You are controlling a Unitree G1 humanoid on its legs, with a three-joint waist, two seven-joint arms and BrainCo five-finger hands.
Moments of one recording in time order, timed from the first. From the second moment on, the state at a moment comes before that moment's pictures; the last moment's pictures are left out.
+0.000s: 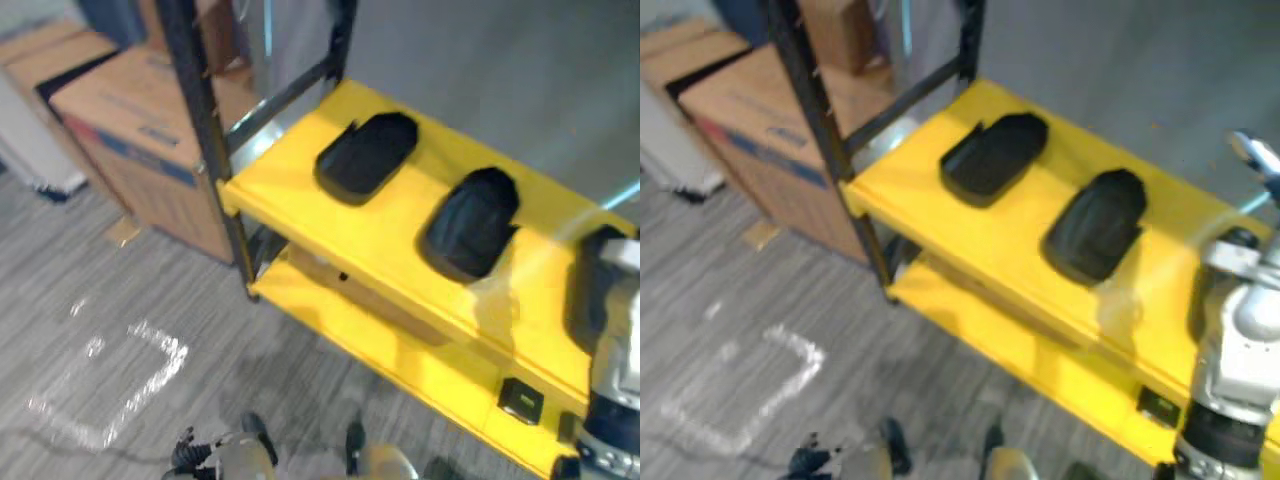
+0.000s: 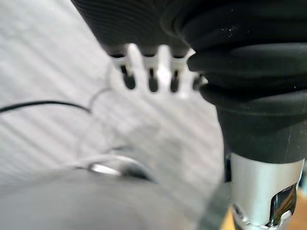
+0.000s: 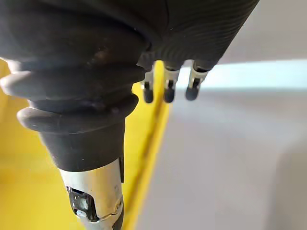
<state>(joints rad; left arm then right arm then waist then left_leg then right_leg) 0.16 0.17 0.10 0.97 -0.14 -0.08 0.17 -0.06 -0.47 -0.61 -0.33 0.19 -0.10 -0.34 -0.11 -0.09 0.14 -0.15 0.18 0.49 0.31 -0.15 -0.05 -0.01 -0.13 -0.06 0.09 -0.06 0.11</state>
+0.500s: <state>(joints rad) 0.11 0.14 -0.07 0.99 -0.16 -0.03 0.10 0.38 -0.11 -0.54 0.44 0.25 -0.04 -0.28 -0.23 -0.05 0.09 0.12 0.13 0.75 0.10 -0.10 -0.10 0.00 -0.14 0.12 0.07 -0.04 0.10</state>
